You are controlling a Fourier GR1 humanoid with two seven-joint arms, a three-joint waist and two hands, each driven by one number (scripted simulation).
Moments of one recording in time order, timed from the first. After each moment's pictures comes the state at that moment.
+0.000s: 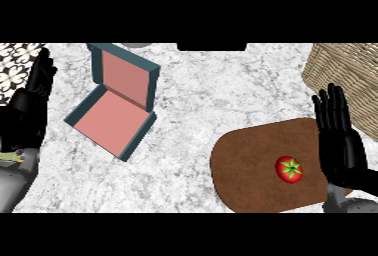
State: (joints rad) left arm -0.29 0.58 -0.21 -1.60 0.10 0.45 0.17; right arm -0.05 -0.27 0.10 -1.66 -0.27 -0.26 -0.23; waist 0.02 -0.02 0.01
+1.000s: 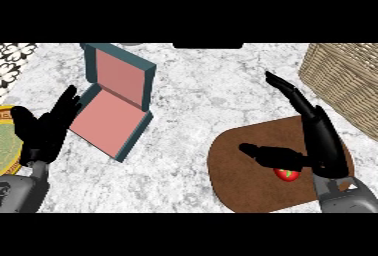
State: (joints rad) left arm -0.19 0.49 -0.15 -1.41 0.32 0.21 0.17; right arm -0.24 -0.36 0.30 -1.78 0.26 -0.30 0.02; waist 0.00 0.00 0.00
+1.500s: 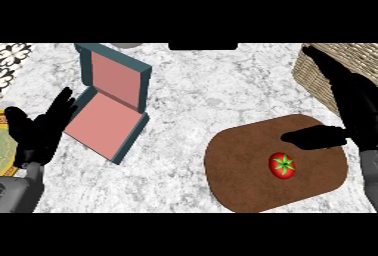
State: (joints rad) left arm -0.18 0.50 -0.13 -1.39 0.33 0.19 0.17; right arm -0.44 -0.63 0.28 -1.86 0.41 0.01 0.70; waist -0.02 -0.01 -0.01
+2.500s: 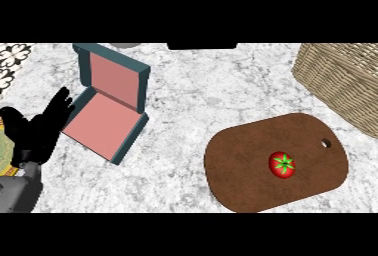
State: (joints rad) left arm -0.18 0.48 -0.08 -1.36 0.32 0.15 0.15; right arm -0.41 -0.92 -0.09 -2.13 -0.33 0.38 1.07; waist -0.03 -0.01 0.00
